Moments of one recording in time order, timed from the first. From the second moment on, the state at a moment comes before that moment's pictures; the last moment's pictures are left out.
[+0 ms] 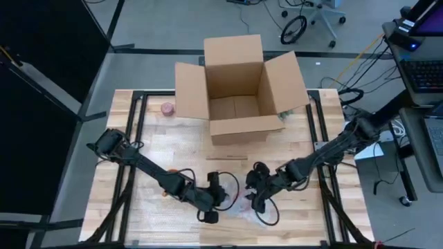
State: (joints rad) left arm -0.49 1.85 1.14 0.04 -0.37 -0.26; right arm 0.49 1.58 1.00 -0.32 0.18 0.78
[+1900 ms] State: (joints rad) left arm -0.43 1.72 1.28 -0.61 -0.04 -0.28; right arm 0.47 1.83 1.23 -0.47 0.19 0.60
